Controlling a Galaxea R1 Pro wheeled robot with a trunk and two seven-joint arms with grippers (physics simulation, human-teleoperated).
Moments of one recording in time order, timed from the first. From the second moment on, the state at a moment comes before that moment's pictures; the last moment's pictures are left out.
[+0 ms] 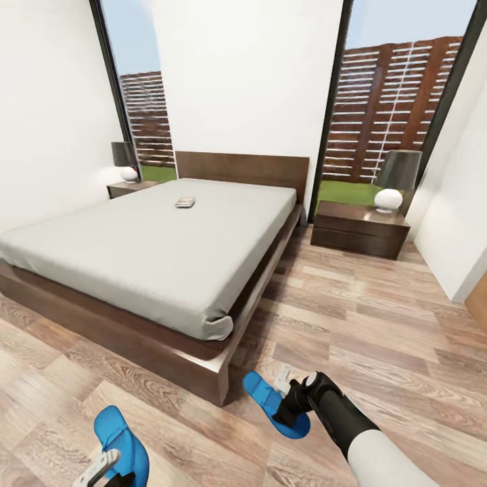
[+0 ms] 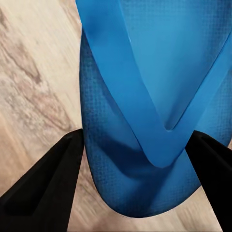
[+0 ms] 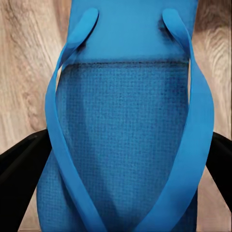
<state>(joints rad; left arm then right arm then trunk) 0.17 0.00 0.21 -1.45 0.70 0.57 0.20 -0.61 0.06 0.16 -0.63 0.75 0.36 0.75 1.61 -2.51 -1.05</state>
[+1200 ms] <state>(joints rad) 0.25 -0.04 0.44 -1.49 0.71 0.57 0.19 -0.65 0.07 0.16 -0.47 0.75 0.22 0.76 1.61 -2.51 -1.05</state>
